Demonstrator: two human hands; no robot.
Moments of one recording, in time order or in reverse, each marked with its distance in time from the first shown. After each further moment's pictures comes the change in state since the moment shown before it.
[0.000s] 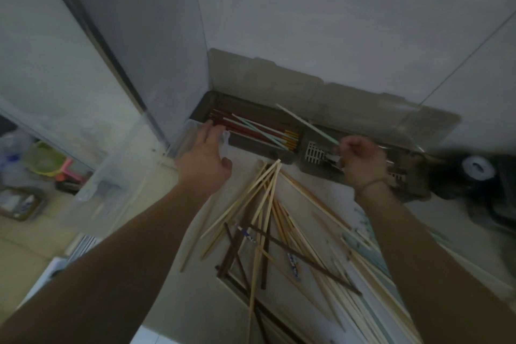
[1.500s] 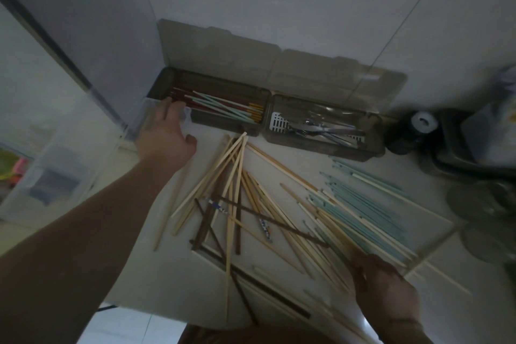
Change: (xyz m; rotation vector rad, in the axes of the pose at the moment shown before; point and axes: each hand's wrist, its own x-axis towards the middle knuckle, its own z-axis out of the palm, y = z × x) left_hand 0.000 0.004 -0.002 0.008 -0.012 0.011; right_hand -0.224 0.085 -0.138 -1.150 -0.209 0.086
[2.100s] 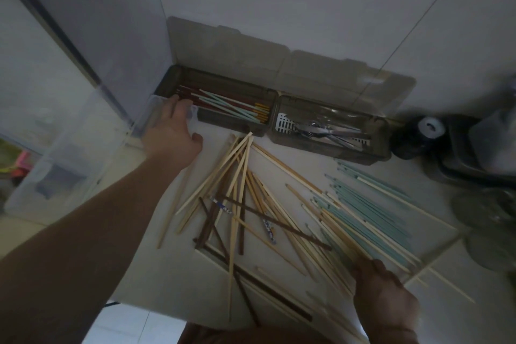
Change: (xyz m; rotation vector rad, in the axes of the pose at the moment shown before) left_hand 0.001 -0.001 0.000 0.018 -0.006 -0.007; right_hand -0.001 -0.018 0.000 -0.216 -0.065 0.066
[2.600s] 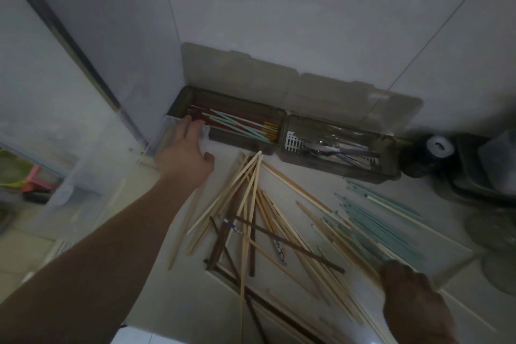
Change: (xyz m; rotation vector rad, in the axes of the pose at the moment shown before) left_hand 0.001 -0.003 0.001 -0.013 0.013 0.004; right_hand 0.018 0.001 -0.048 0.047 -0.089 -0.008
